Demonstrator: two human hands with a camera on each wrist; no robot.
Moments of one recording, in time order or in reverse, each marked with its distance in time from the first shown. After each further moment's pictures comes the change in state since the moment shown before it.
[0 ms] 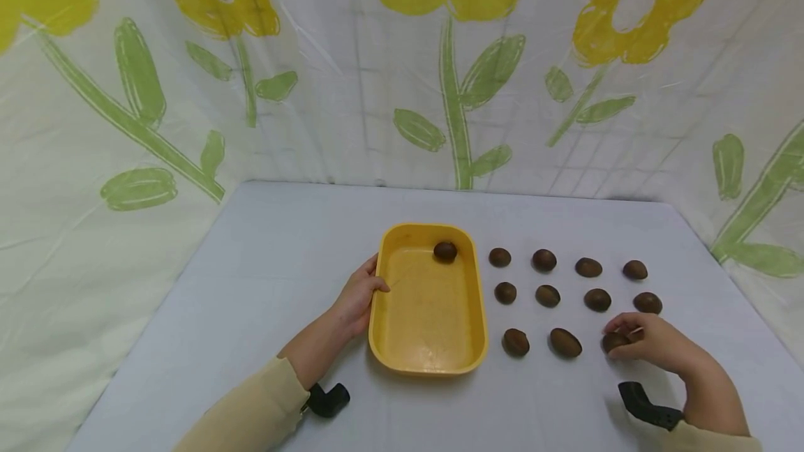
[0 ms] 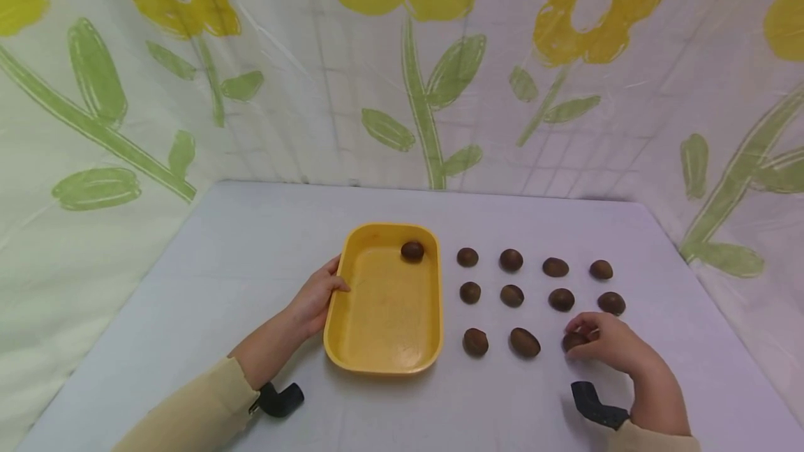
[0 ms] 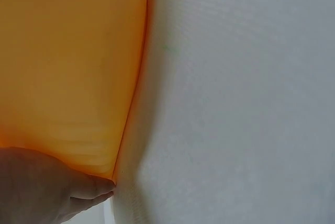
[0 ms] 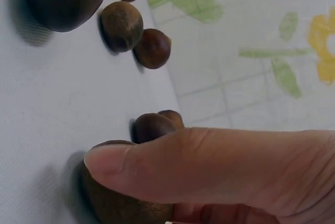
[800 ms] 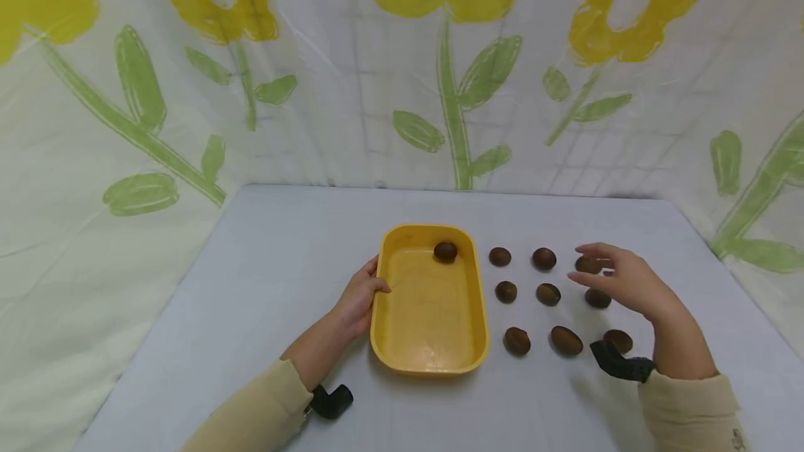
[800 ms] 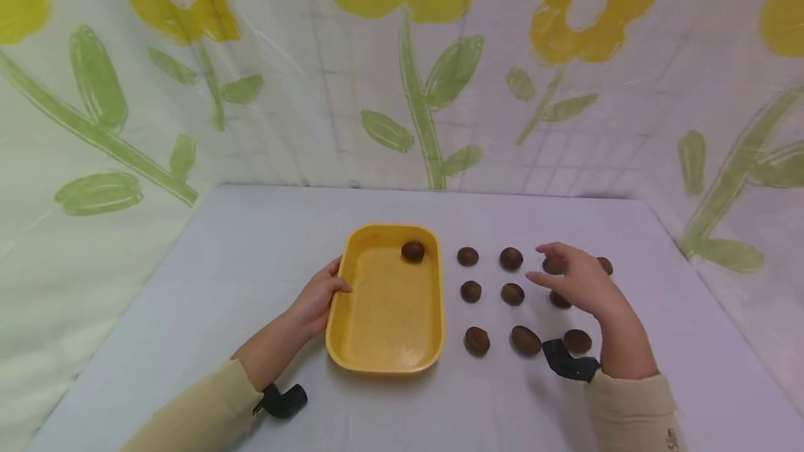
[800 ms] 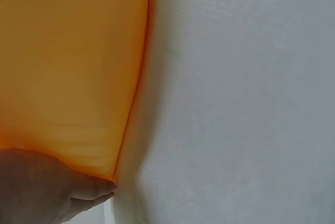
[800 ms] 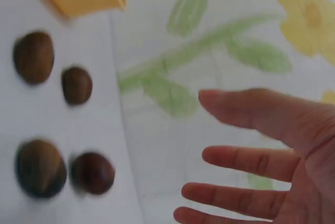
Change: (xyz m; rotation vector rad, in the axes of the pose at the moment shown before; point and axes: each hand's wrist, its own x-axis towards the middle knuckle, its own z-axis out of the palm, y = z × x) left_hand -0.001 -0.001 0.001 -0.015 -0.006 0.018; right_hand 0.013 -0.084 -0.029 -0.041 0.239 -0.144
